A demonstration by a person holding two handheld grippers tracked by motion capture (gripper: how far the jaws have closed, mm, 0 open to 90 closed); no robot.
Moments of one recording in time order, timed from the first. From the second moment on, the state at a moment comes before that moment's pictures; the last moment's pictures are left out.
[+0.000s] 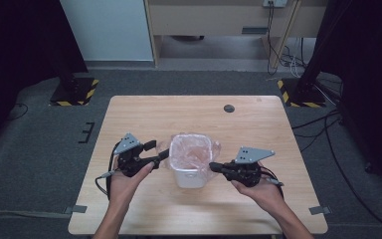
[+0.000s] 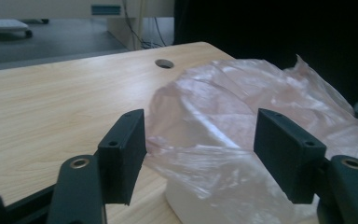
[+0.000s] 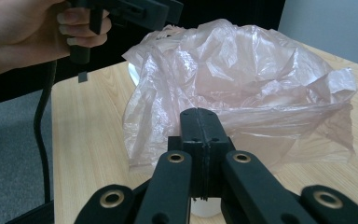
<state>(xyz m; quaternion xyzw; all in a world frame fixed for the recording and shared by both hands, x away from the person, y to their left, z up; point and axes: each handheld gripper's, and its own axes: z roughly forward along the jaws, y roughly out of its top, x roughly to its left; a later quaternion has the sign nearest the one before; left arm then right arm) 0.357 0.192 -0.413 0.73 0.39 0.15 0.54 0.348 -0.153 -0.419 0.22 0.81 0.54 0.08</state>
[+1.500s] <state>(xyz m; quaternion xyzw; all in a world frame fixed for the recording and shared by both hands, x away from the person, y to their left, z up) 0.325 0.184 -0.430 0.81 0.27 0.14 0.51 0.349 -0.164 -0.418 0.24 0.78 0.57 0.08</state>
